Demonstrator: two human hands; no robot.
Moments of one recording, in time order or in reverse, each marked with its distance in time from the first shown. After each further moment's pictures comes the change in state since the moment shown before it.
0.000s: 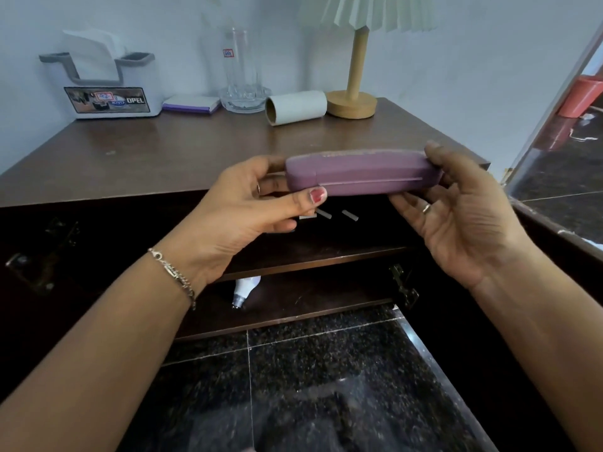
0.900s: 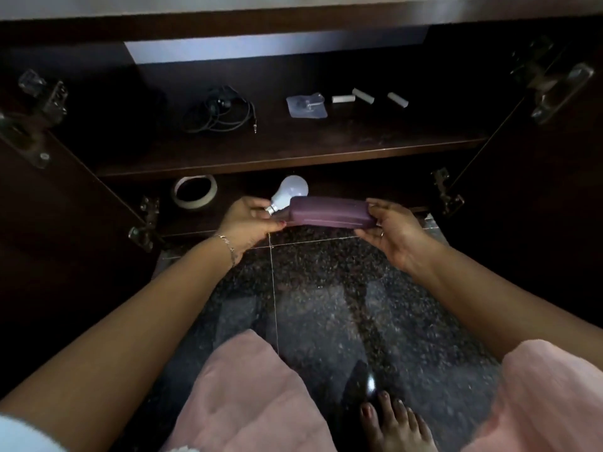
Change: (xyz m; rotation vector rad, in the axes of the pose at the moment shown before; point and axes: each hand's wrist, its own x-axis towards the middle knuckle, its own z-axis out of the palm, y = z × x) left_hand -0.023 -0.237 -0.027 0.177 0.292 -0.638; right_hand 0.018 0.219 -0.086 -0.380 0.233 0.594
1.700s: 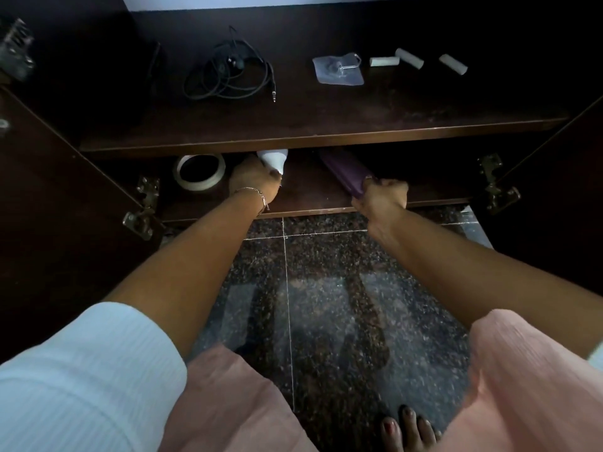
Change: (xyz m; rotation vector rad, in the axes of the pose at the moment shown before) left_hand 0.114 -0.014 -0.003 0.653 0.299 0.053; right_hand 0.082 0.029 0.063 -0.074 0.362 -0.117
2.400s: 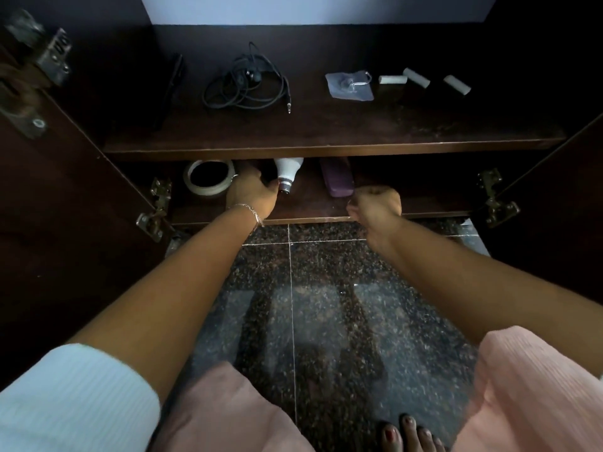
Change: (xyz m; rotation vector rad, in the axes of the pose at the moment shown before) left_hand -0.029 -0.014 -0.020 -0.252 0.035 -0.021; right_hand -0.033 -0.010 0.005 -0.186 -0.104 -0.076
